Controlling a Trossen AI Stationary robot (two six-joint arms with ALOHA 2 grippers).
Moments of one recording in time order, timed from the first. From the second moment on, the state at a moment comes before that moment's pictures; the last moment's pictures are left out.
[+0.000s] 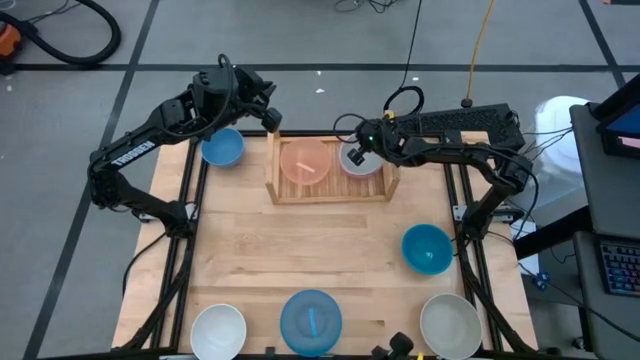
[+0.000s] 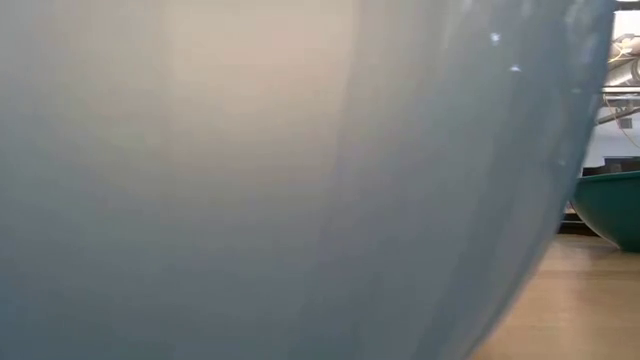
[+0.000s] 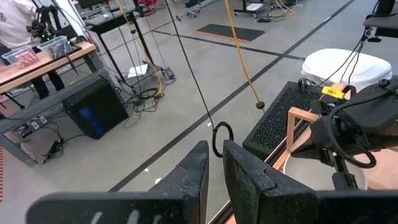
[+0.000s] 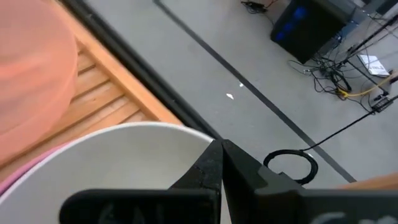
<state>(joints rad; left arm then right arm) 0.41 1.36 1.69 -0.66 -0.47 0.07 -0.54 1.67 0.97 0.00 0.39 -0.05</state>
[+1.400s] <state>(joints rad) 0.41 1.36 1.69 -0.84 -0.36 0.12 -0.31 0.98 0.96 -0.76 0.15 -0.15</state>
